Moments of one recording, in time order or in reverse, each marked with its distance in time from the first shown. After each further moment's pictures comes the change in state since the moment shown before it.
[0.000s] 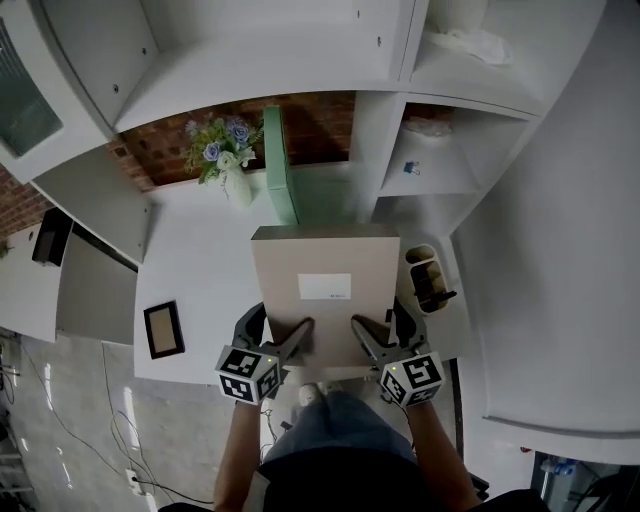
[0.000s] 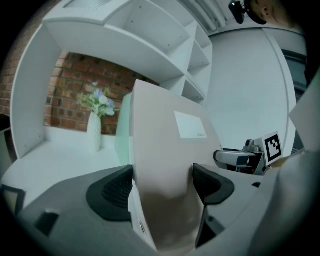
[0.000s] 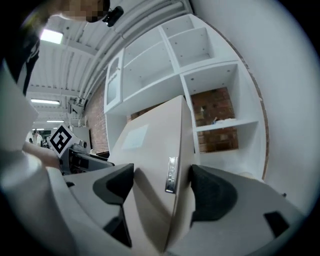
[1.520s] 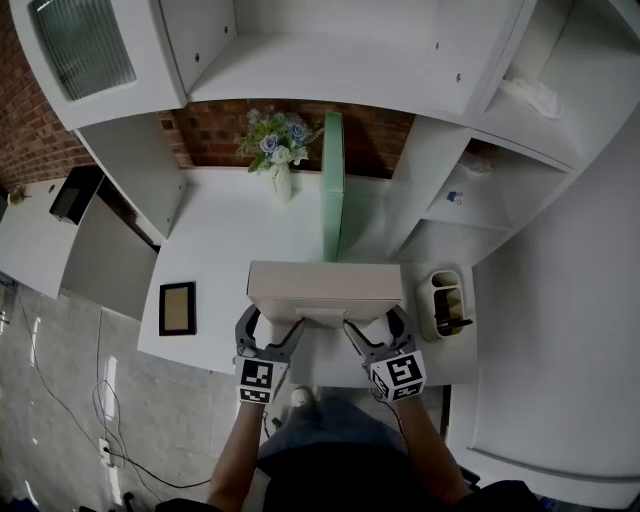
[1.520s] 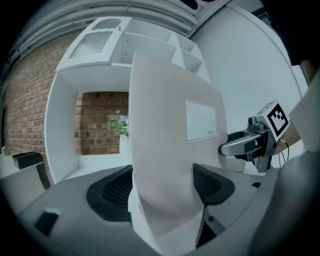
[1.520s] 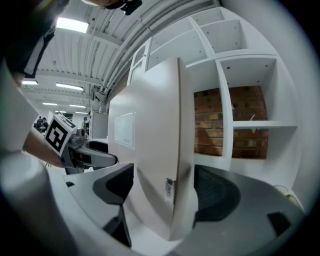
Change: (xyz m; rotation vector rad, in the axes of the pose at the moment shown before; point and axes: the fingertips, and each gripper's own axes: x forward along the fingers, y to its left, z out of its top) left arm -0.042 0.061 -0.017 0.242 -0.163 0.307; right arm 0.061 0.052 -0.026 -0.204 0.026 0.183
